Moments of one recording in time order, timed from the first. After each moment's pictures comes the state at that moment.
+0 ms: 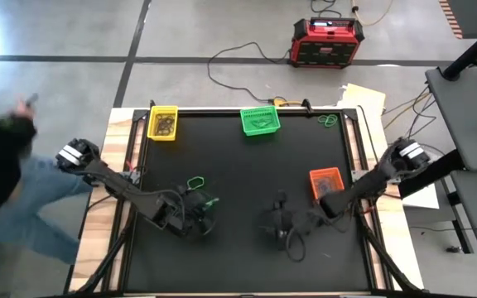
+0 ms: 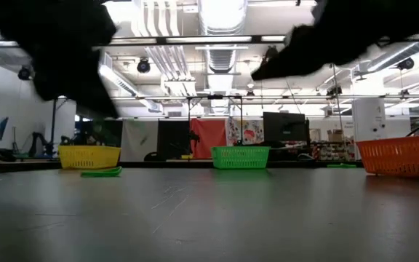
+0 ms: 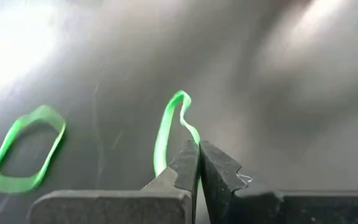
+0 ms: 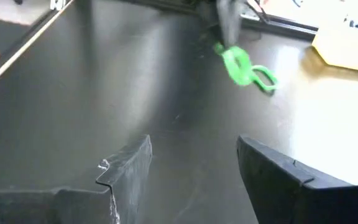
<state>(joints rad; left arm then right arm) -0.55 1.50 0.82 -0.43 -0.66 -1.12 0.48 1.60 0.76 0.34 0.46 0.05</state>
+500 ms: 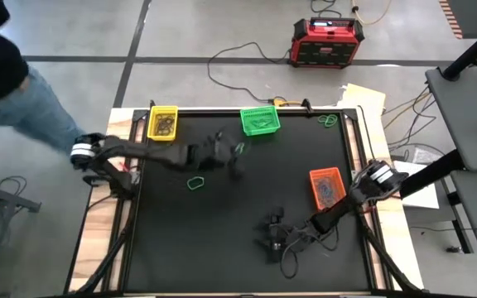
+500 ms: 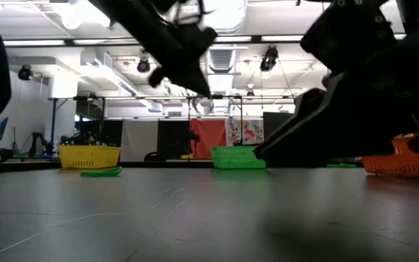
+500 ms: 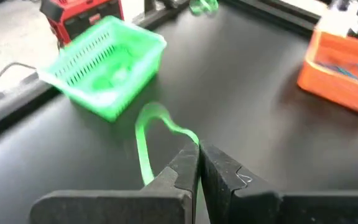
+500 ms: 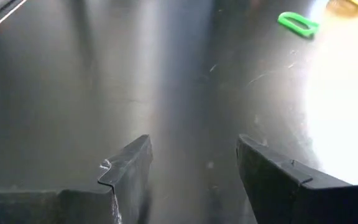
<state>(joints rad) 0.05 1.59 1.07 -0.16 -0.44 -0.43 0.58 1.95 0.75 0.67 0.58 0.24</state>
